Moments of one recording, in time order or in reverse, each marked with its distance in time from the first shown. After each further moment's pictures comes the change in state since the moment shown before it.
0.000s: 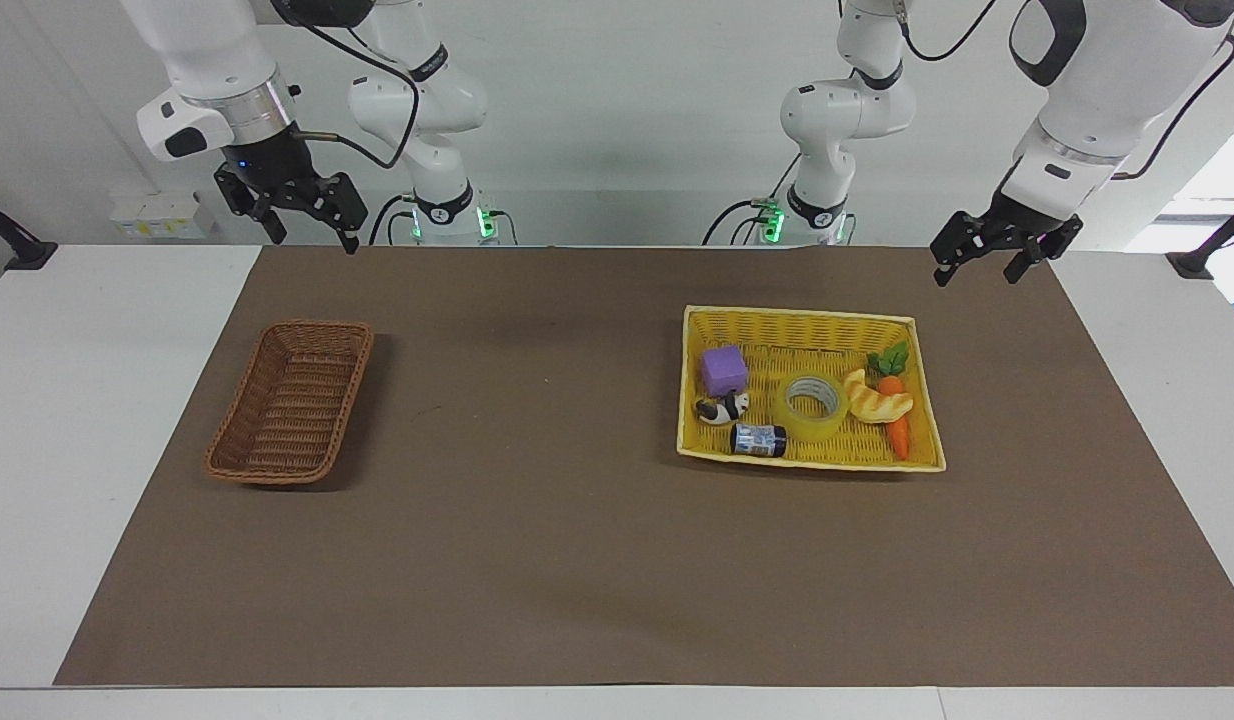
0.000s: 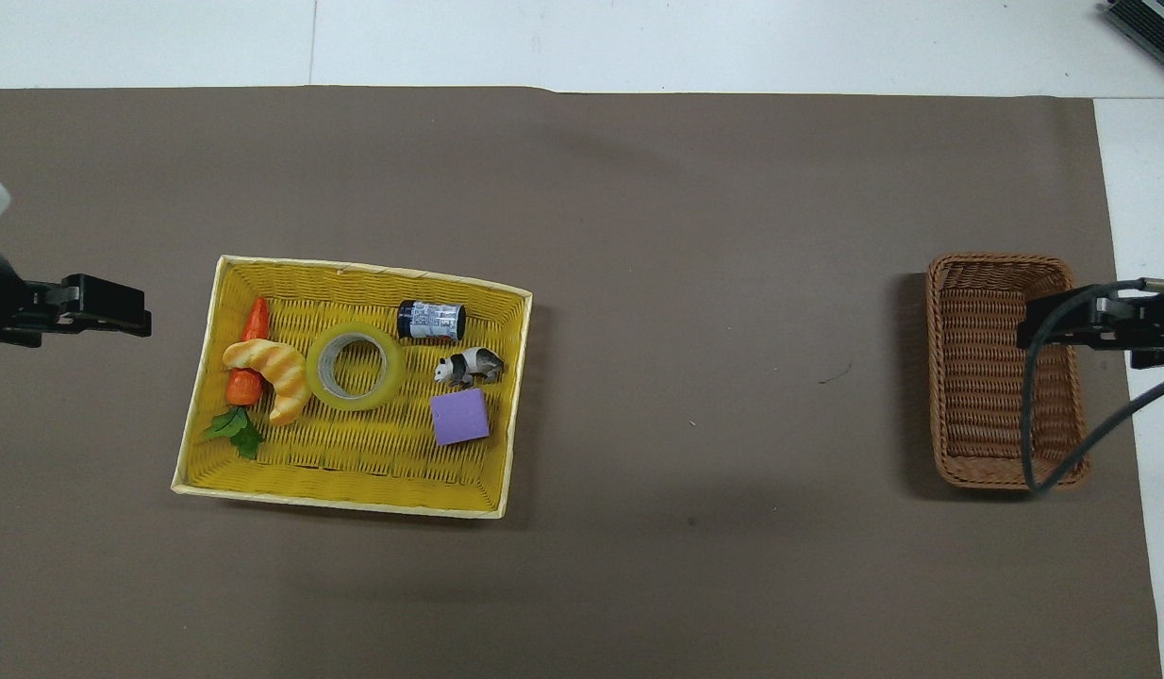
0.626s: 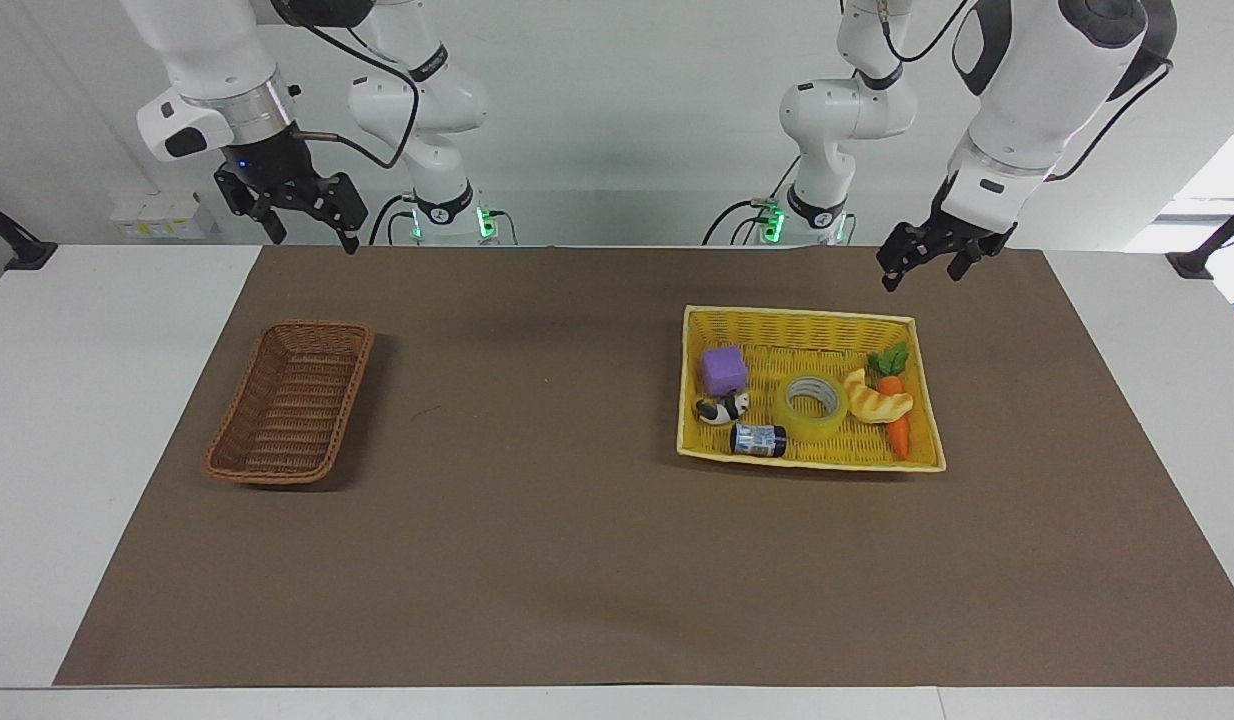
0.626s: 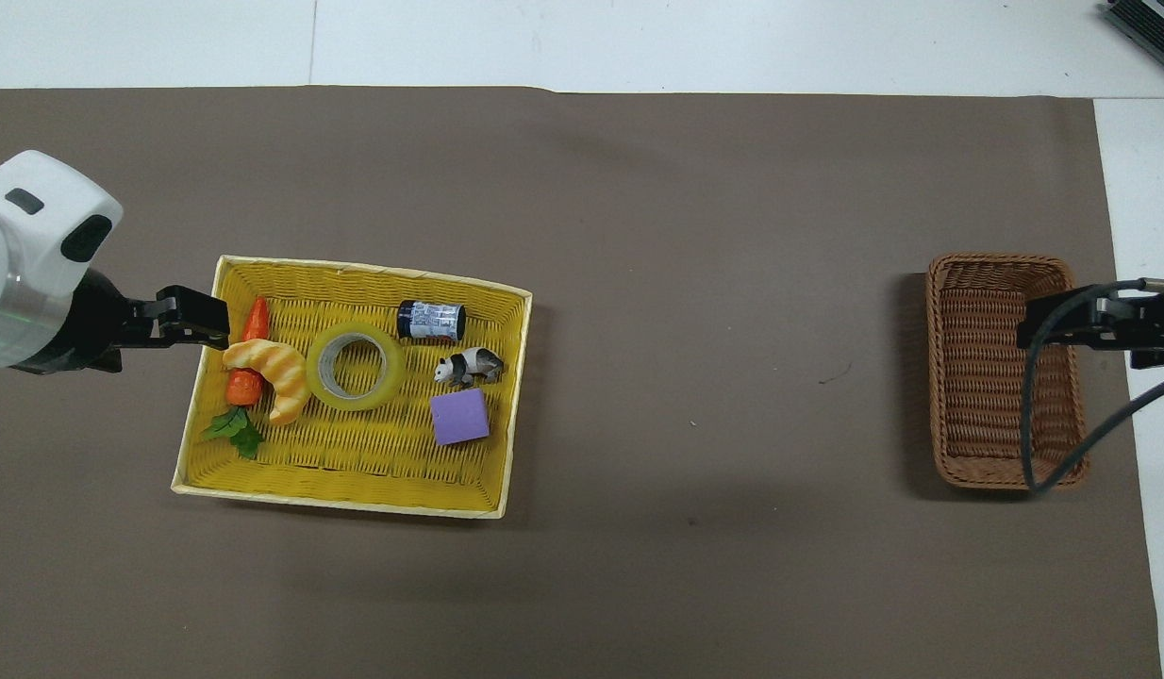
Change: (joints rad) left arm -0.075 -0.012 -0.008 -0.094 0.000 0.051 -0.188; right arm 0.000 0.000 0.000 0.000 0.000 0.000 0.000
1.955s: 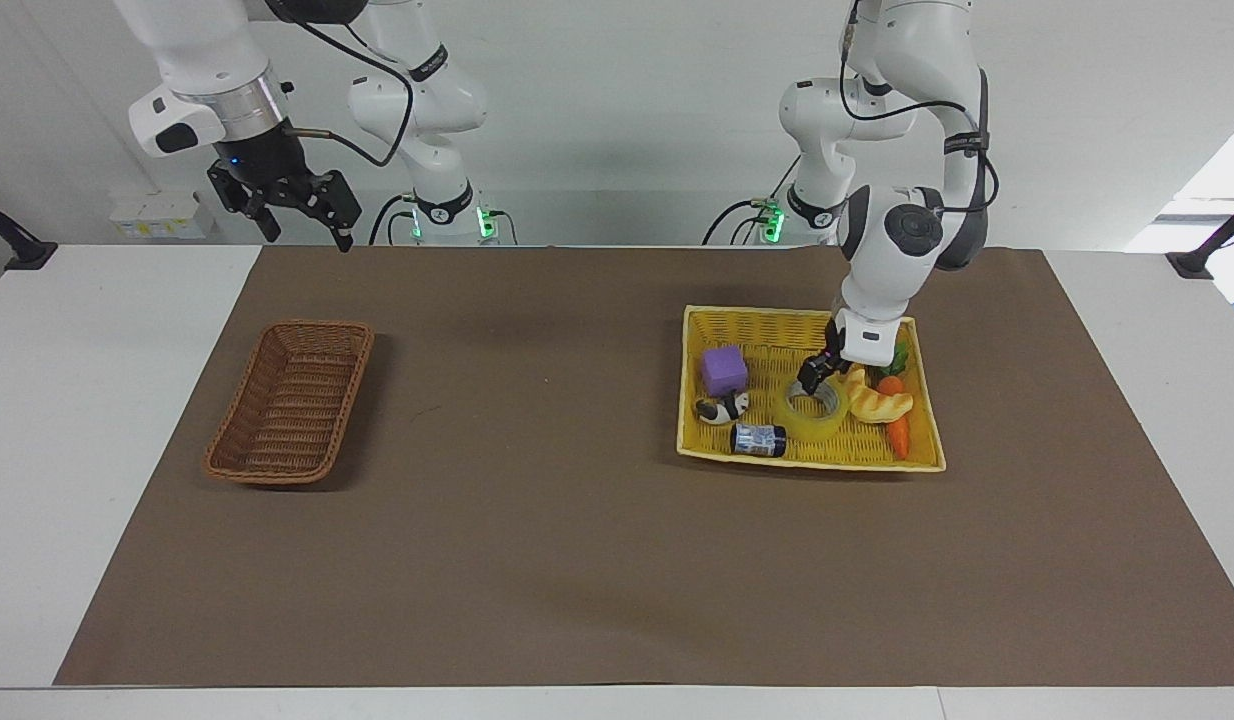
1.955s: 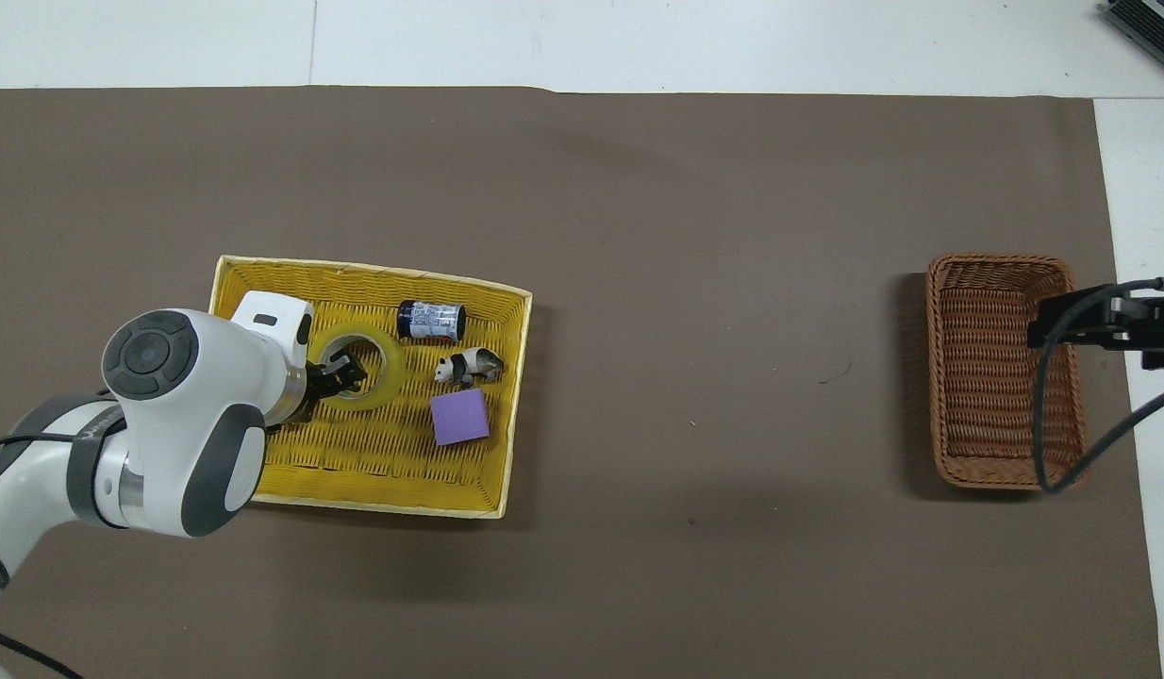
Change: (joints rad) left arm -0.088 0.124 -0.005 -0.537 -0.004 0.676 -0.424; right arm -0.001 -0.007 -0.009 0.001 0.000 0.000 0.000
